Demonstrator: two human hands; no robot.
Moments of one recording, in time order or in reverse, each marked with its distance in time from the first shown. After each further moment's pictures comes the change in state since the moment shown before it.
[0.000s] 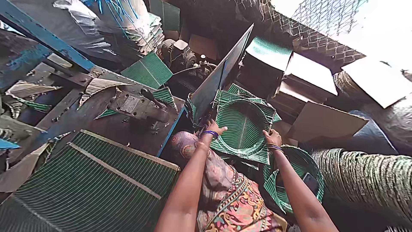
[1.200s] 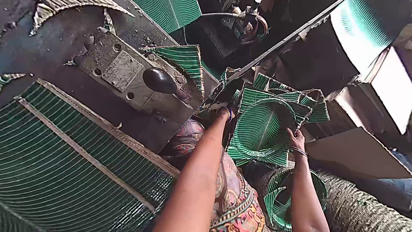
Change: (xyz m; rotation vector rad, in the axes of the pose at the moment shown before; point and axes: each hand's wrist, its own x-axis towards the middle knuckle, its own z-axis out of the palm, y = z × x) left_hand 0.084 -0.019 -0.043 0.093 -0.377 -0.158; right_hand 0.103 -0.010 0.051 0.069 -0.097 -0.219
